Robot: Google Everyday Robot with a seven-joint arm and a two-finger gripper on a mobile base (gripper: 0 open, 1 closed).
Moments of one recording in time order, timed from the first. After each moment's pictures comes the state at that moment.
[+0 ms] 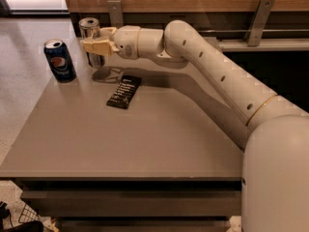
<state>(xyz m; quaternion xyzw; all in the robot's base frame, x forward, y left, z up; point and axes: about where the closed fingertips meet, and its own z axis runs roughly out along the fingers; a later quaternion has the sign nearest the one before) 0.710 0.169 0.934 -0.46 0.53 0.44 0.56</state>
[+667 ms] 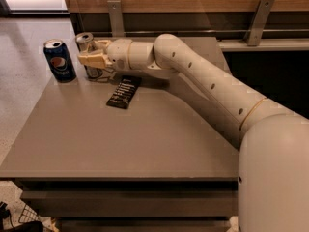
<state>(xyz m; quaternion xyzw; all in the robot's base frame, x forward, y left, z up) 0.719 0.193 0.889 -0.48 0.54 0.40 0.57</state>
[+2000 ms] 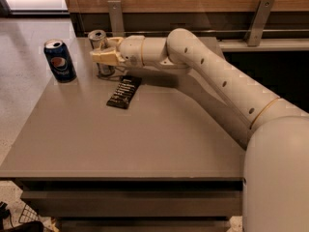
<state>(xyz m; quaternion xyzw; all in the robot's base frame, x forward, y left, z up) 0.723 0.158 0.890 -0.49 0.54 0.39 0.56</state>
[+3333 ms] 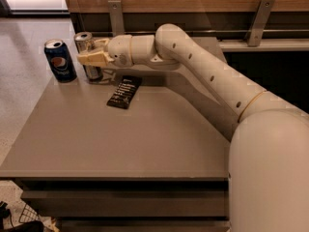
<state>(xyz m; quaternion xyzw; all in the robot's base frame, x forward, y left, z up) 0.701 0.192 0.895 -0.50 0.54 0.44 0.51</state>
